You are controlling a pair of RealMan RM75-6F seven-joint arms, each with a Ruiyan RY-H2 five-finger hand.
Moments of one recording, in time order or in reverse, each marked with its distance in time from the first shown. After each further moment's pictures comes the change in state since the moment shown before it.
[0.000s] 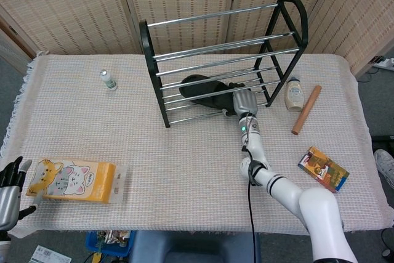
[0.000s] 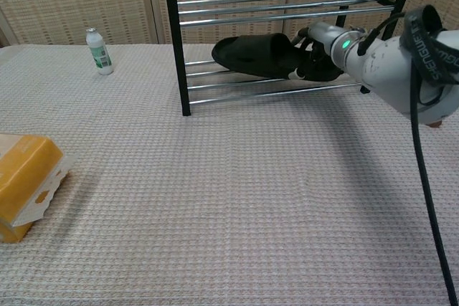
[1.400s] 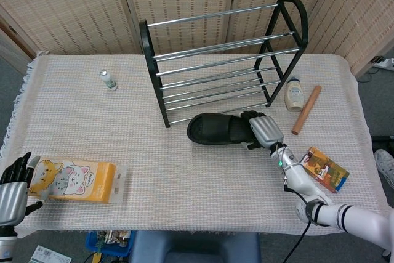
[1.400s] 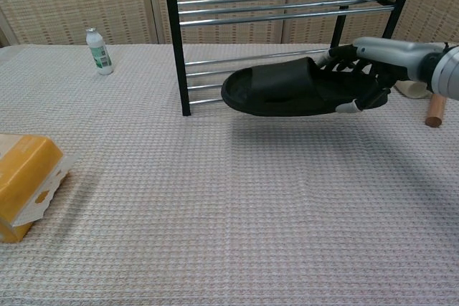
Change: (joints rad) left arm -0.028 -0.018 -0.006 0.012 0.031 -0.009 -0.004; right arm -0.364 0.476 -0.265 -0.731 -0.481 0.146 0.243
